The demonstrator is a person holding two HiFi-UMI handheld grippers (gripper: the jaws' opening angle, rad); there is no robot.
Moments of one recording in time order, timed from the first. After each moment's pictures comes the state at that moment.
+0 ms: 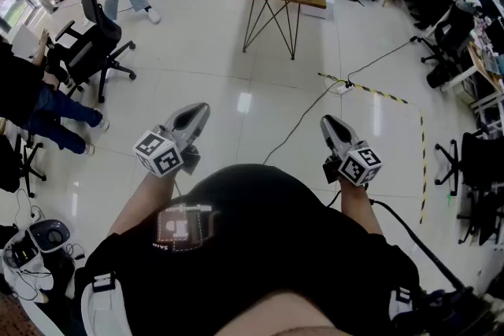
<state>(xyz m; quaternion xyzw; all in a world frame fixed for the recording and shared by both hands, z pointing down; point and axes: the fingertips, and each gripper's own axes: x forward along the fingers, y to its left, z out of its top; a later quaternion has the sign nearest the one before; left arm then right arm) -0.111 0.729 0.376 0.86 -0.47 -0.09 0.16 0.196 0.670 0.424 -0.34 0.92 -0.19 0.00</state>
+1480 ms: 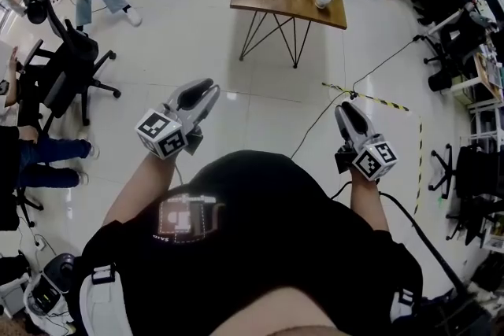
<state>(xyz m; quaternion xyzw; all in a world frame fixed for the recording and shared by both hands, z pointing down) -0.242 0.366 0.397 0.89 -0.42 -0.08 0.16 0.080 0.348 0.406 -0.39 0.90 -0.18 -0.01</state>
